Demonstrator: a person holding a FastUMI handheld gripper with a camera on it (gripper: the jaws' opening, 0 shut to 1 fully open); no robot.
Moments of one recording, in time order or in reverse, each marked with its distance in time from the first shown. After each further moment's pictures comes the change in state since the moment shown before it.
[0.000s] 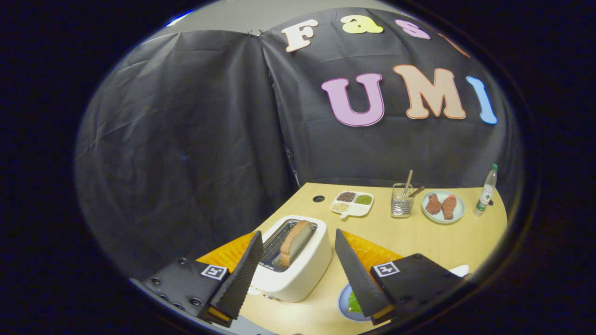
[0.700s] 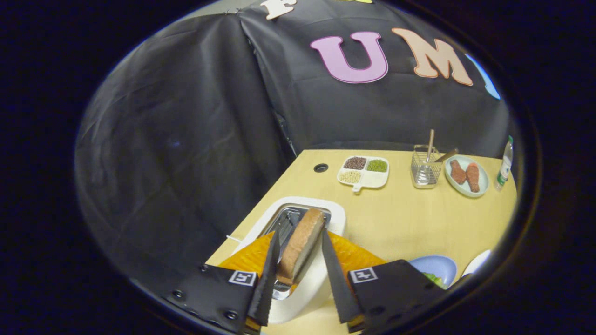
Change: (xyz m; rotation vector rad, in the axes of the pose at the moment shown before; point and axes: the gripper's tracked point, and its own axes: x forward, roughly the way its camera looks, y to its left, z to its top) arm 0.102 0.005 -0.061 0.107 0.206 -0.008
